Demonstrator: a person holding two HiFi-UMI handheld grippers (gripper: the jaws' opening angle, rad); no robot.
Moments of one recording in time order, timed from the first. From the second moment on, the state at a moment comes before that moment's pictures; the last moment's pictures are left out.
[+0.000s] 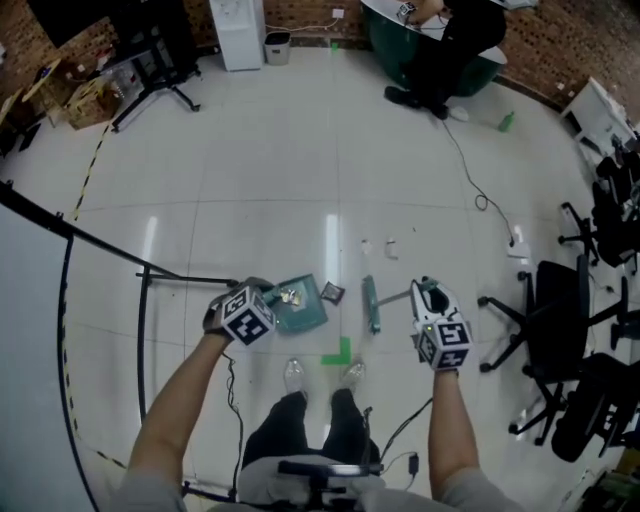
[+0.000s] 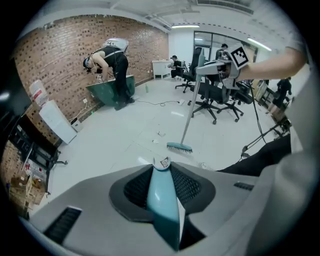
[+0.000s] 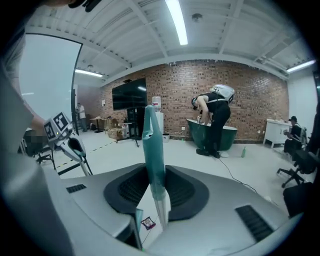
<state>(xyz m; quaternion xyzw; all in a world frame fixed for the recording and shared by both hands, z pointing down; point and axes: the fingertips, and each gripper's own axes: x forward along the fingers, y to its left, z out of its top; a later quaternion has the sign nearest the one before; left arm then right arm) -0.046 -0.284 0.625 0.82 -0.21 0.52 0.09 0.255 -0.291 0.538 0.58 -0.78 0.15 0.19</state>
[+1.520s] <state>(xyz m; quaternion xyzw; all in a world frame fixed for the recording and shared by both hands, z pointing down) 0.021 -0.377 0.616 0.84 -0.20 0.49 0.09 0.219 -0.336 0.491 0.52 -0.83 0.18 0.10</state>
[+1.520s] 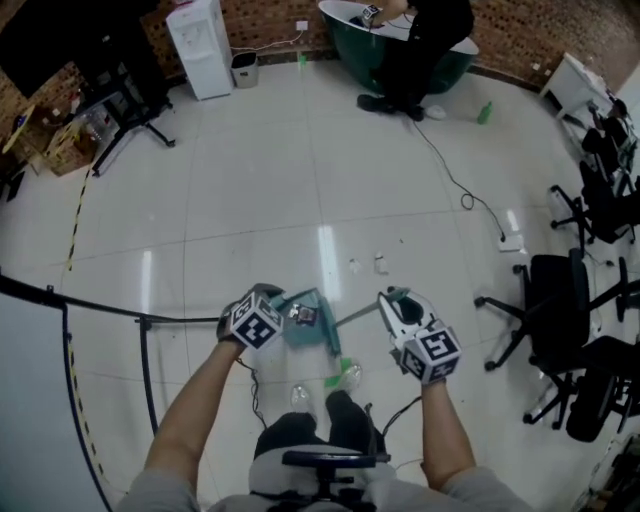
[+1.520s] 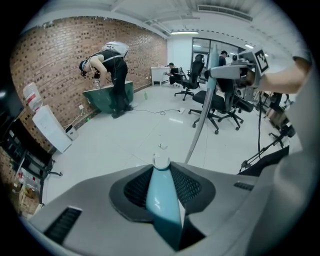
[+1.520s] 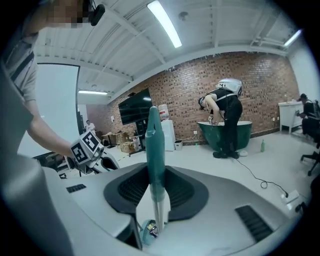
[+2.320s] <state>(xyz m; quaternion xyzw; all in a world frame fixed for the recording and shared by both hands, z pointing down) 0.156 -0.533 0.629 0.85 -0.11 0.52 0.06 0.466 -0.494 0.493 0.68 -0.71 0.12 0.15</state>
